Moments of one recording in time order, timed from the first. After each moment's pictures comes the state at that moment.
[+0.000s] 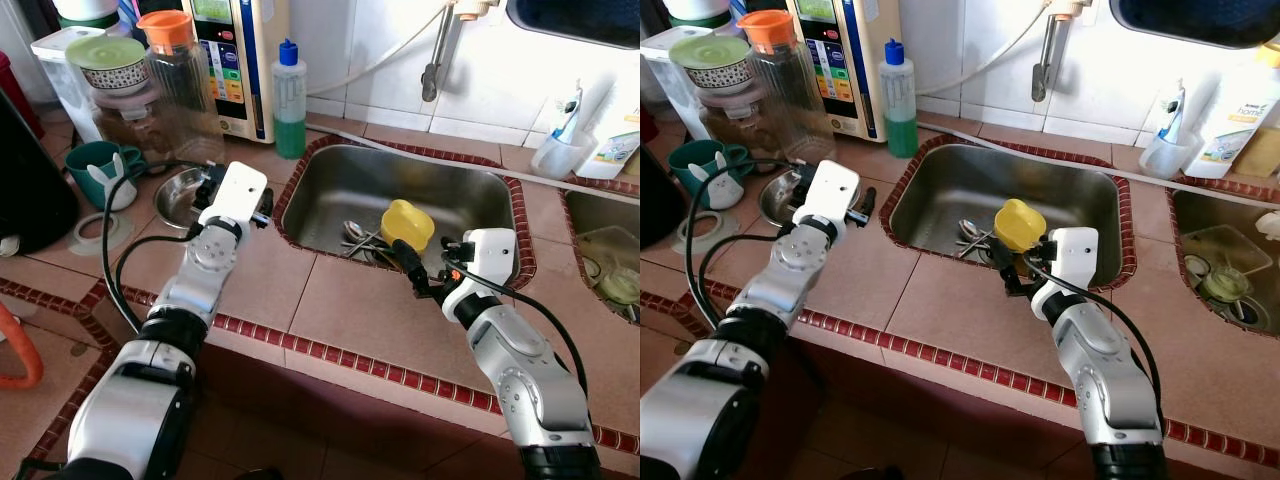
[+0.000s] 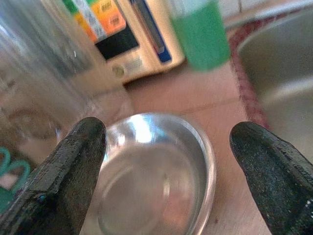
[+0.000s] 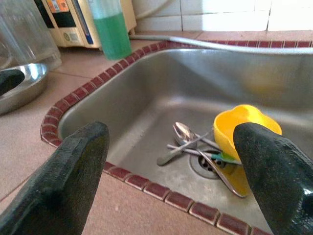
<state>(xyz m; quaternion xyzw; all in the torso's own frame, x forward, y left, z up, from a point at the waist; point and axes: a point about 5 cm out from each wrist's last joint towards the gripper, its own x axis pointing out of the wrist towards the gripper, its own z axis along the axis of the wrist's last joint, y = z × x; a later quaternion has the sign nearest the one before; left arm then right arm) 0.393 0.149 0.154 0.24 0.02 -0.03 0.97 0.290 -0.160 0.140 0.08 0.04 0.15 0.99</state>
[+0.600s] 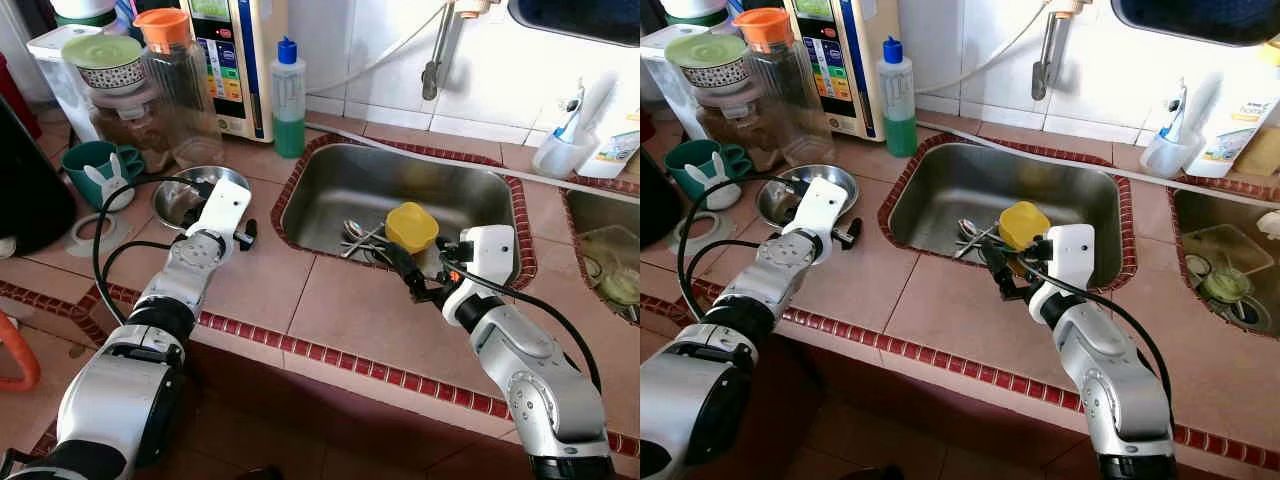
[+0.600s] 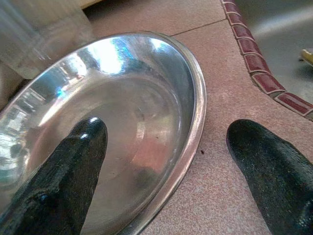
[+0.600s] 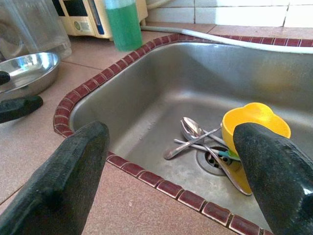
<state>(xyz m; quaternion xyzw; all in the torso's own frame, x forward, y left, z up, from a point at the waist) 0.392 0.164 0.134 0.22 0.14 -0.09 0.96 0.285 -0.154 0.152 0.06 0.06 0.17 0.98</state>
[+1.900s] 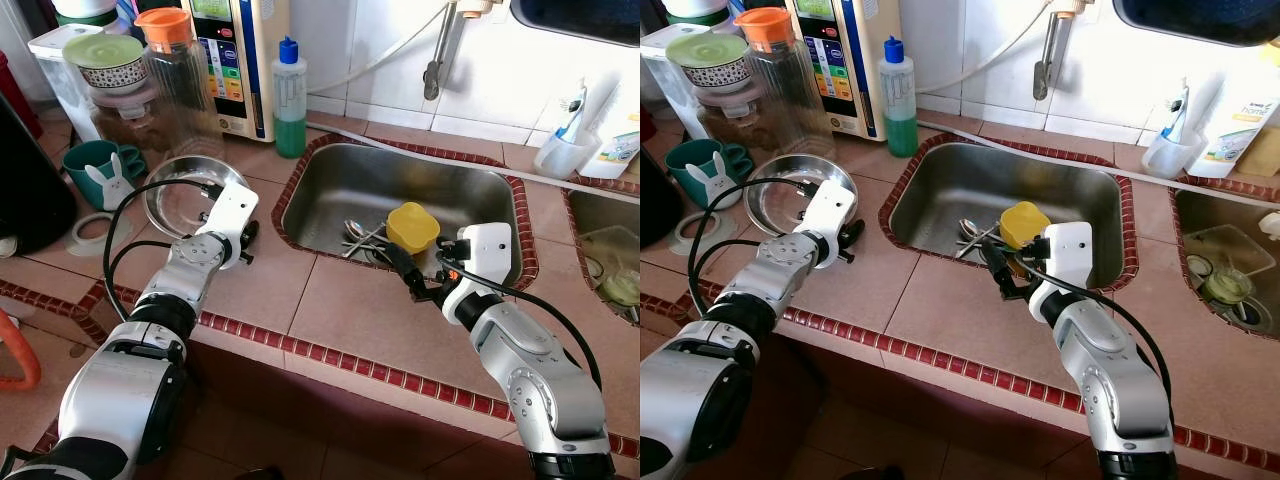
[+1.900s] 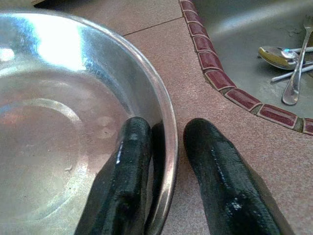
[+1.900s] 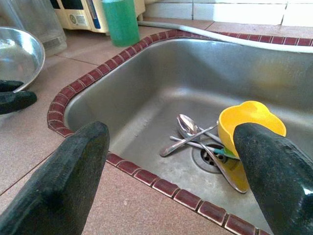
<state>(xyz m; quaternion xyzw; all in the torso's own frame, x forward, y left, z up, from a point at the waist) 0.391 0.154 0.131 0.20 0.16 -0.15 0.96 0.287 -0.154 0.152 0.05 0.06 0.16 0.98</state>
